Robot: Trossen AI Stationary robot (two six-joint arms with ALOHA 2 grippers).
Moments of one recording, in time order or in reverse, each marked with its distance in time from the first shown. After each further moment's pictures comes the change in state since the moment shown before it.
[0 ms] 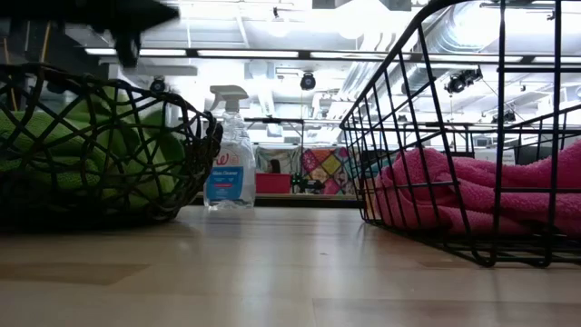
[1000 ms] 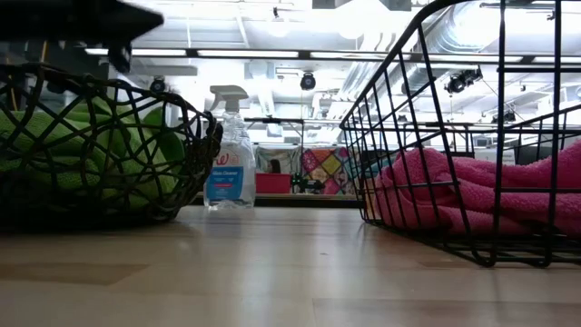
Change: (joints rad) left arm 0.221 -0.266 -0.051 -0.104 0.254 0.141; right arm 0.000 -0.036 0.000 0.069 0.033 0.002
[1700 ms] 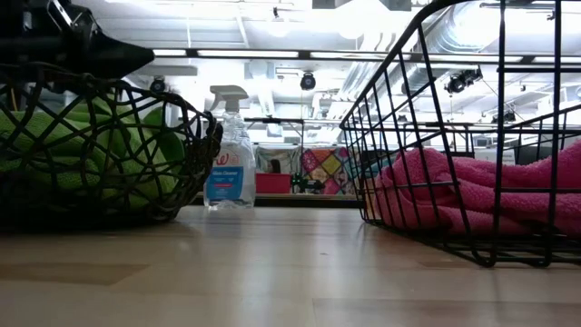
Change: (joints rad) left arm 0.035 -0.216 -0.246 0.070 0.003 -0.156; right arm 0.000 0.002 0.000 -0.078 -0.021 0.030
